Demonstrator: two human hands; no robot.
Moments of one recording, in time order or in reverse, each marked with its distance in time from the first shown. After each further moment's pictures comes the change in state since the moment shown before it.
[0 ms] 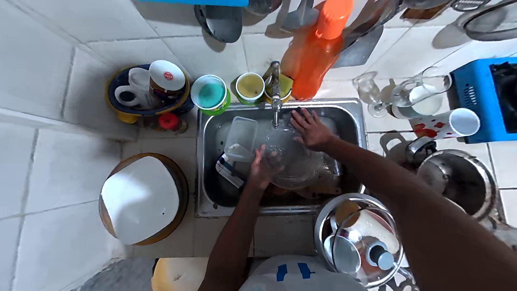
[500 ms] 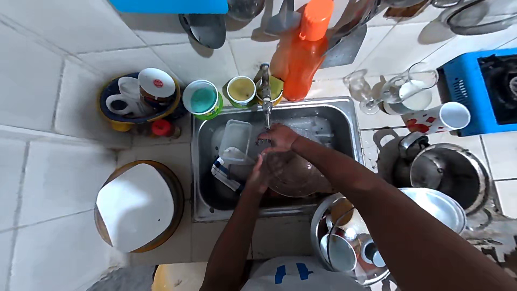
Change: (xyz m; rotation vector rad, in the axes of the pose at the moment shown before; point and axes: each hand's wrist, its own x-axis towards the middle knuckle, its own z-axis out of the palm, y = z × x) left_hand -0.007 -0.007 0.008 0.123 0.038 -0.080; right_hand 0.064 -0.064 -0.012 0.333 -0.092 -0.161
